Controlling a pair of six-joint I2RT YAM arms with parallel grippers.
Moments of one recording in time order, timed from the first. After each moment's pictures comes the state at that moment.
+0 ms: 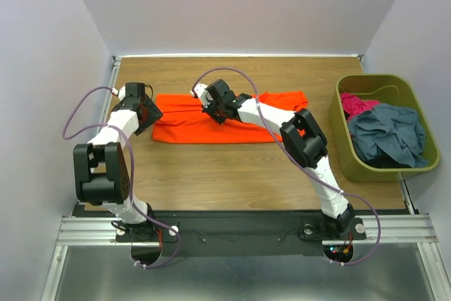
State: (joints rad) left arm 0.03 1.60 1.04 -0.41 -0.17 -0.63; right arm 0.75 2.31 1.86 -0.37 -0.02 -0.30
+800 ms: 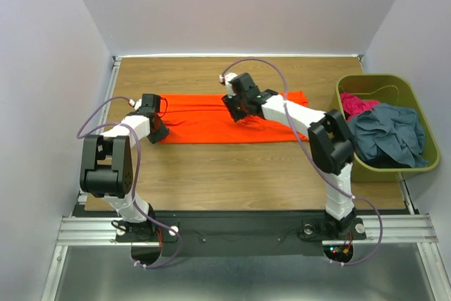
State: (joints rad) left arm -0.08 1.61 0.91 -0.38 -0.19 -0.62; right arm 0.68 2.10 1.65 -0.36 0.08 -0.04
